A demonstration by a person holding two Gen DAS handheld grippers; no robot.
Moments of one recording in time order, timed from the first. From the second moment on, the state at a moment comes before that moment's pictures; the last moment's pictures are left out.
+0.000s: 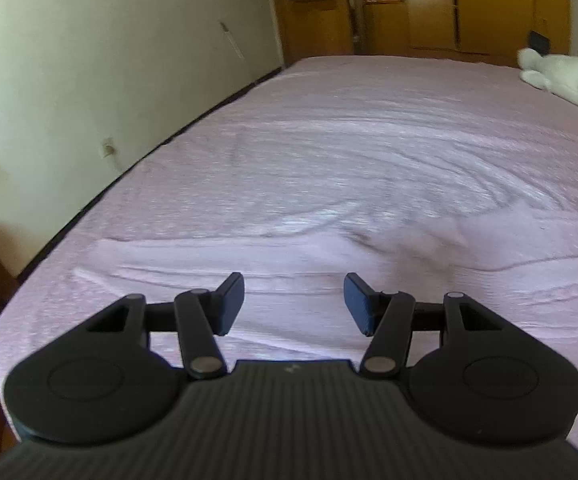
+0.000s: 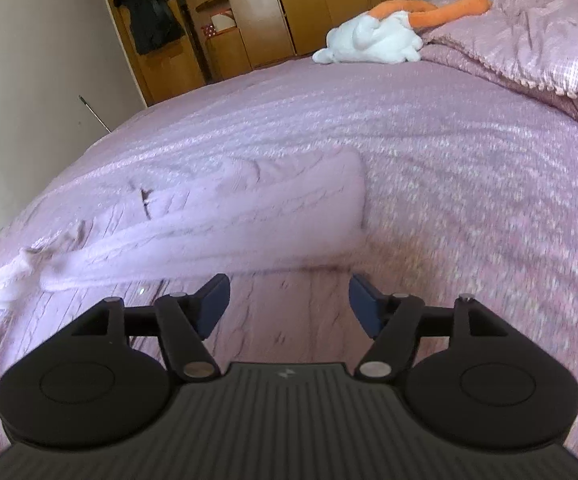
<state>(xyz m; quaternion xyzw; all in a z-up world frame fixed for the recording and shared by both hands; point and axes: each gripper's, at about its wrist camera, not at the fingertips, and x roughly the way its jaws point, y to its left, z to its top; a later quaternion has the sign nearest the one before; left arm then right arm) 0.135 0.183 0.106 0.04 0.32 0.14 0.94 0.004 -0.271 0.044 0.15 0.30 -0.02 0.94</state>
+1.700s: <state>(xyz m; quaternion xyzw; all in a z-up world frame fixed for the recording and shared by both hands) 0.147 0.273 0.088 -0.07 0.18 0.16 0.97 -0.029 -0.255 0.016 0.23 0.32 -0.08 0.92</state>
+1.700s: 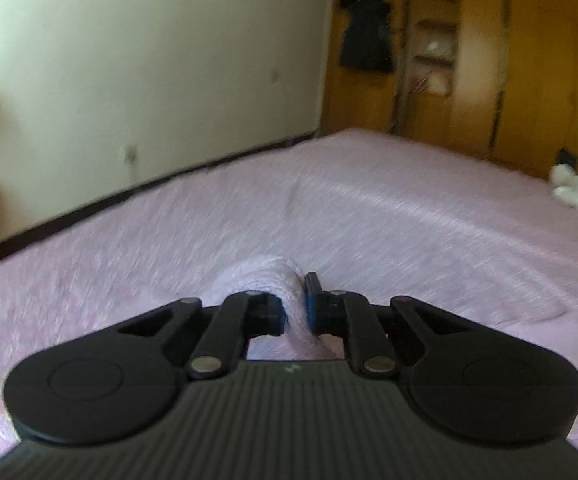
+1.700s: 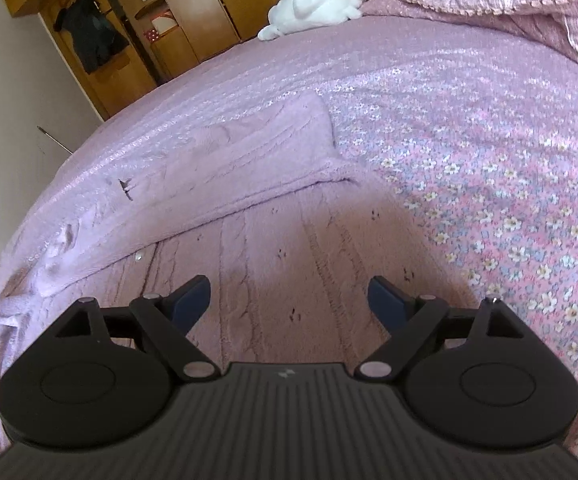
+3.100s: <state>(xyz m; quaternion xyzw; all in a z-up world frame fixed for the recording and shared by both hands) 0.122 0.012 0.028 0.01 0.33 -0.12 0.93 -0.053 -0.277 0.025 0.23 0.29 -0.05 0.93</state>
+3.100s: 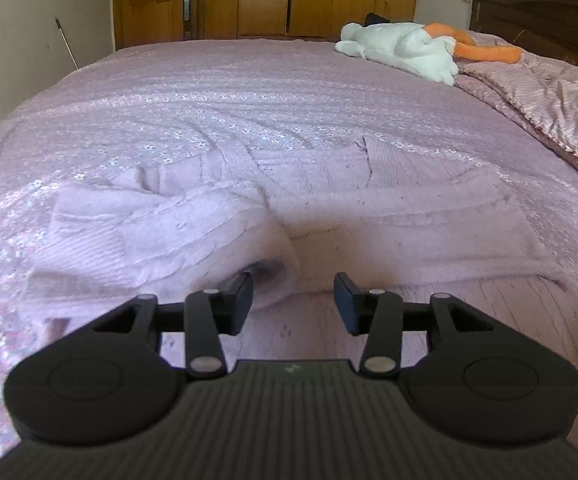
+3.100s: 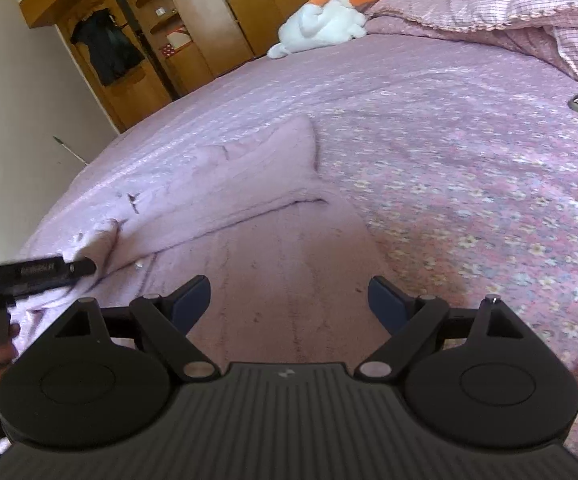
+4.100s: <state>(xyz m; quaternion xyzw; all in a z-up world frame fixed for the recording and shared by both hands) 0.058 0.179 0.045 -0.02 0.36 0.06 0.93 0.079 -0.025 0.075 0.04 0.33 0.25 0.91</state>
